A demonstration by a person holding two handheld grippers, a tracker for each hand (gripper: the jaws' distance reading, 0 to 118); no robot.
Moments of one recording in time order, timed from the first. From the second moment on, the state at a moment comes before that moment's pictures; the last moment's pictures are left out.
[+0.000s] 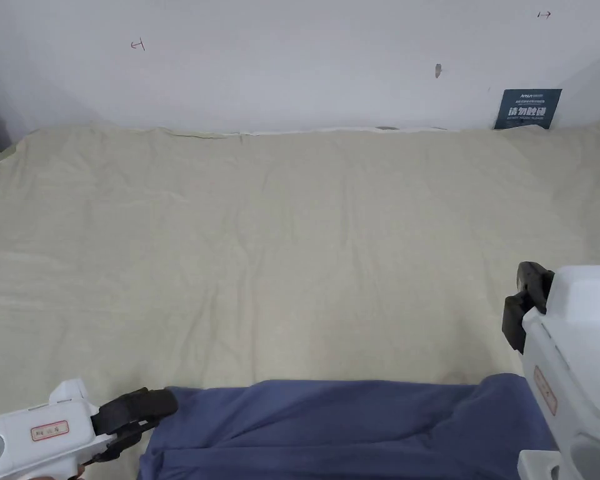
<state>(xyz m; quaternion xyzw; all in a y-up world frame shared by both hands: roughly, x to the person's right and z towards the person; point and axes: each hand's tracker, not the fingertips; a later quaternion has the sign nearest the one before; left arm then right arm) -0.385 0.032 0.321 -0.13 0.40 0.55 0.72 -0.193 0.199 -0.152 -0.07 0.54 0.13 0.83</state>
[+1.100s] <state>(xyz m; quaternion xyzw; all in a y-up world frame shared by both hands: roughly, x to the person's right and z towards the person) -0.408 0.083 0.362 -0.24 0.53 0.39 0.72 -0.184 0.203 -0.177 -0.09 0.53 0.12 0.83</state>
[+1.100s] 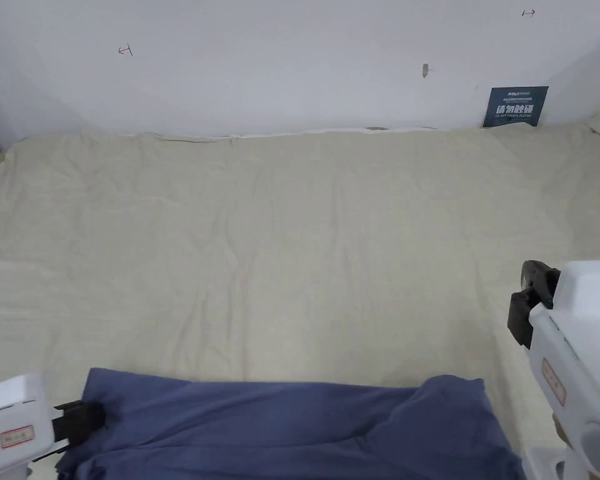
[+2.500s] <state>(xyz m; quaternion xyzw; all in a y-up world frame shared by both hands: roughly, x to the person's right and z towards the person) -0.341 0.095 0.148 -0.20 0.47 0.30 0.81 -0.146 0.206 -0.194 -0.10 0.53 0.11 0.84</state>
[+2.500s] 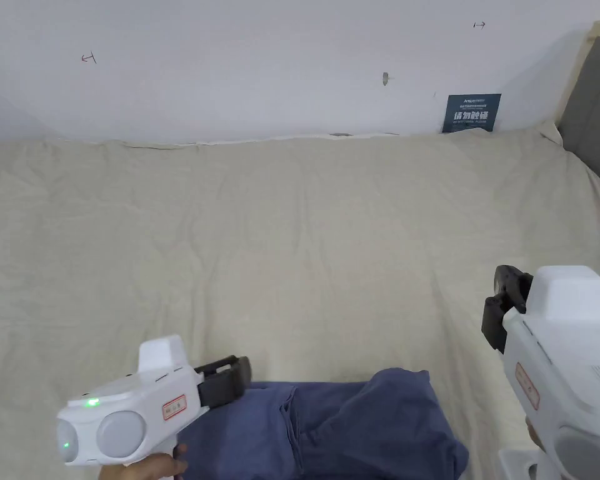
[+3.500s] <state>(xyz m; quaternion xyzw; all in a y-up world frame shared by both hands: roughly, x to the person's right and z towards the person) -0.291 0.022 0.048 -0.33 0.37 0.25 0.83 -0.137 0.200 -0.207 -0.11 0.51 0.12 0.84</state>
